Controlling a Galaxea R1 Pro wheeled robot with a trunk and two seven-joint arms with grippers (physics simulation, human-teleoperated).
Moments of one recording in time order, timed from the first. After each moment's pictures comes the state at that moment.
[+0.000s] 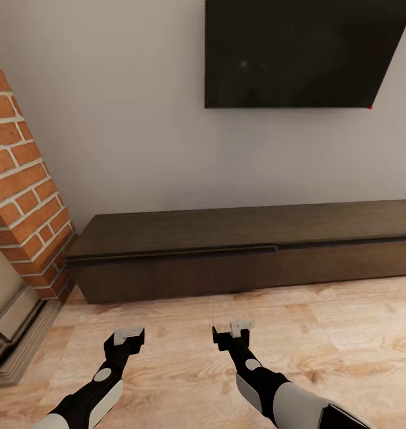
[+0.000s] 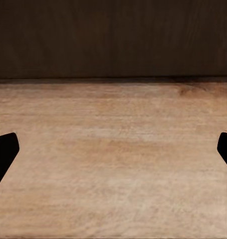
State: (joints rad) left arm -0.52 0.14 -0.61 -0.53 0.65 -0.29 0.27; right arm -0.71 0.16 0.98 -0.15 -0.82 -0.41 -0.14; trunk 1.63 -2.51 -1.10
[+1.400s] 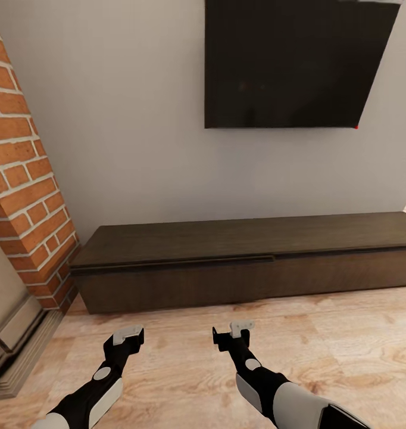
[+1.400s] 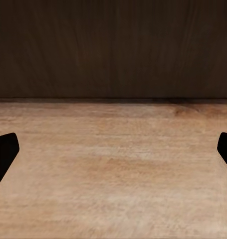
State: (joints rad) left arm -0.52 0.14 -0.59 -0.53 0.67 -0.27 0.27; right arm -0.71 0.16 0.98 -0.15 -0.82 -0.39 -0.14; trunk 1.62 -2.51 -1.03
